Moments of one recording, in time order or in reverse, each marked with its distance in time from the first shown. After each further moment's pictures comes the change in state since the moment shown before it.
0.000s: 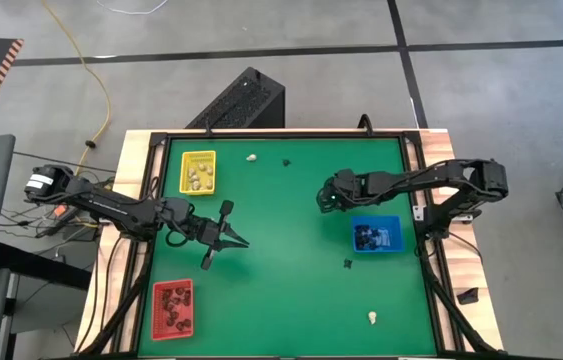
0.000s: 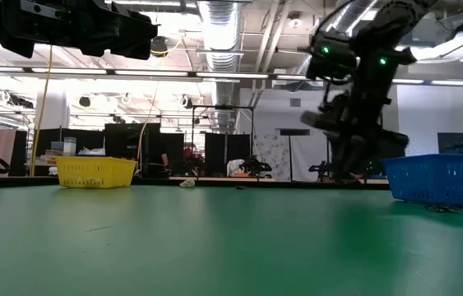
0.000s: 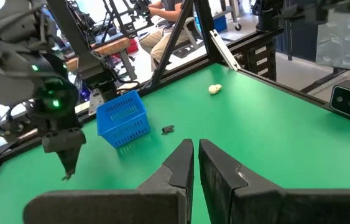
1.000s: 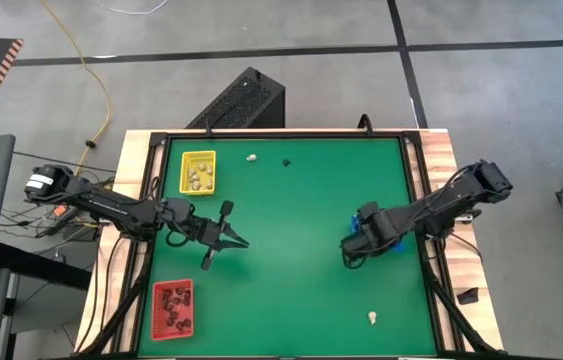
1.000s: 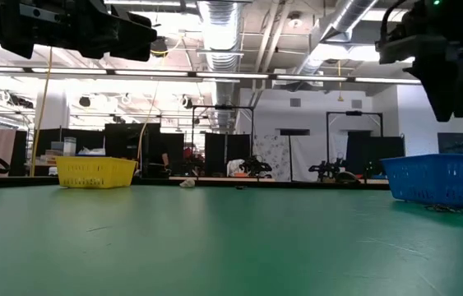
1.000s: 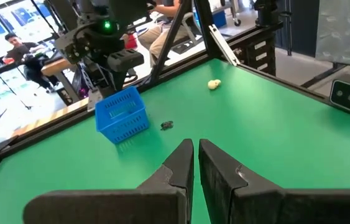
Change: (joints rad) left arm 0.000 0.000 0.000 -0.018 -0.002 0.009; right arm 0.548 -0.001 0.334 -0.919 -0.074 0.510
